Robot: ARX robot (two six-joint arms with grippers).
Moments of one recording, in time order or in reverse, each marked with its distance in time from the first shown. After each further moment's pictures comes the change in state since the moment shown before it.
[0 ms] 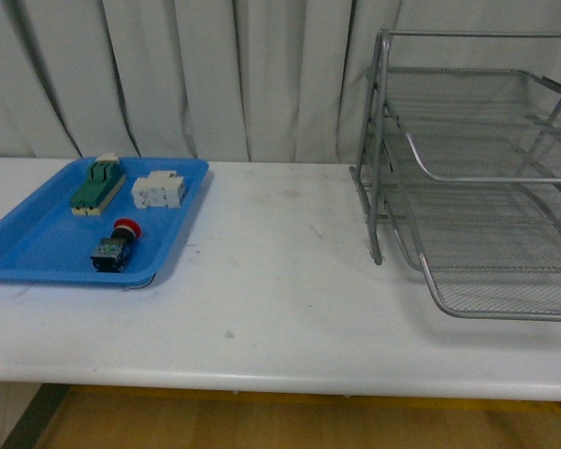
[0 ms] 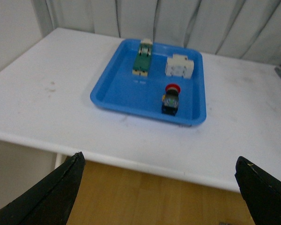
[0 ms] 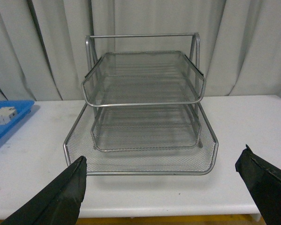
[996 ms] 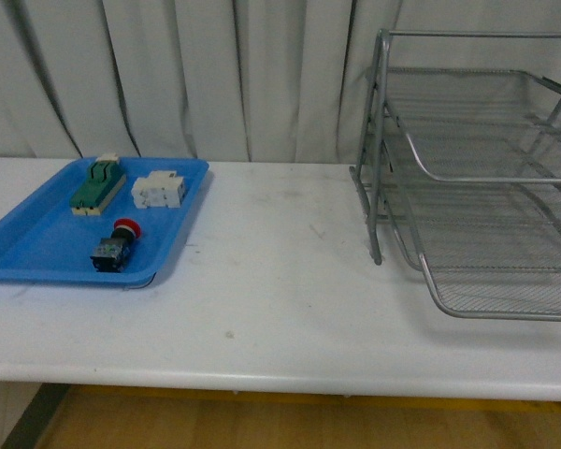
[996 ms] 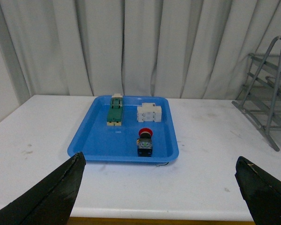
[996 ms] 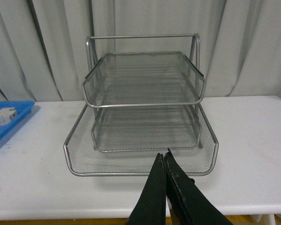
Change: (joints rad) left arm -0.026 -0.378 -0.160 0.075 0.103 0.106; right arm 0.000 0.000 0.000 0.003 0.000 0.000
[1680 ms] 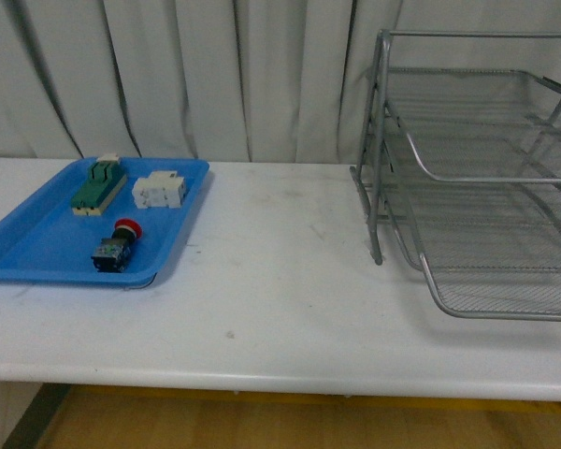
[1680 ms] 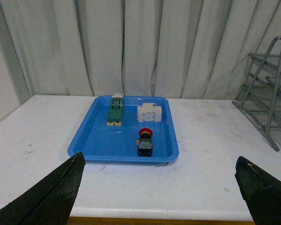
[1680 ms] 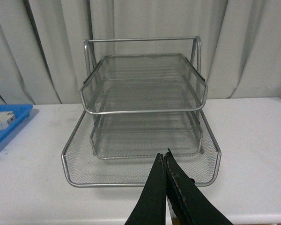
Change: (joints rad) left arm 0.000 0.000 0.000 0.000 0.000 0.000; right arm 0.000 0.262 0.029 0.229 0.000 0.003
